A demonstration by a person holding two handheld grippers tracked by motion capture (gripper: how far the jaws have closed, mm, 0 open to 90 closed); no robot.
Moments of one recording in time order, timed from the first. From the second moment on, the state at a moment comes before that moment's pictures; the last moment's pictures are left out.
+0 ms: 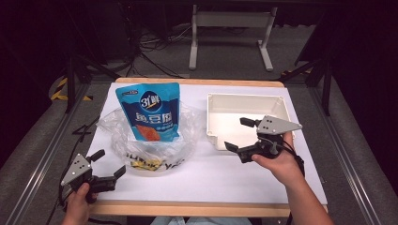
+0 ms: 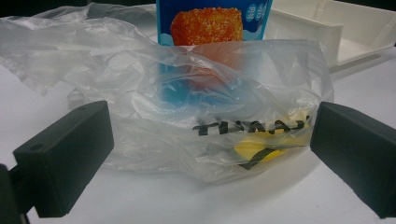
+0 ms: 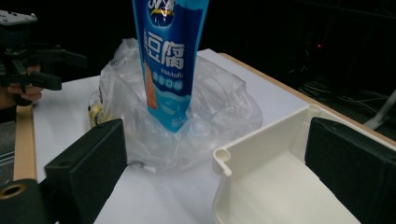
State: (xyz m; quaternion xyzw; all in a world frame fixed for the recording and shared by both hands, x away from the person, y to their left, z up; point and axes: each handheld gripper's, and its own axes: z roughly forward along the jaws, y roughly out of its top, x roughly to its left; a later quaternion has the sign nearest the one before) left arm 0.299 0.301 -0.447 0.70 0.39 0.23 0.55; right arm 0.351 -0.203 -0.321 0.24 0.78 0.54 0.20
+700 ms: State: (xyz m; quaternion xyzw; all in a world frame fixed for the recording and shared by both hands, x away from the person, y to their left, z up) left arm 0.299 0.303 -0.446 0.70 0.39 0.23 0.55; right arm 0.404 -0.139 -0.300 0.19 0.80 0.54 0.16
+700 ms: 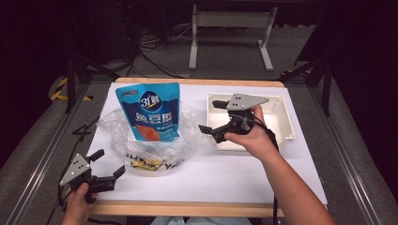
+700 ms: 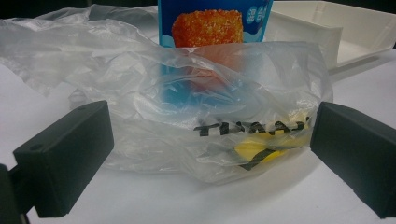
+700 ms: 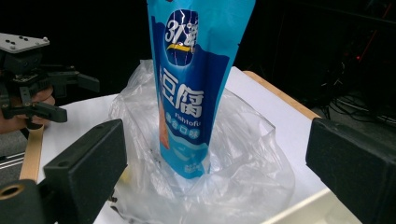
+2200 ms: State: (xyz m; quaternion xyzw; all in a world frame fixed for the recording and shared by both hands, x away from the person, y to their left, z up) left arm 0.299 0.305 -0.445 0.70 0.38 0.23 0.56; right arm 0.476 -0.024 -0.344 0.15 0.82 0.53 0.14
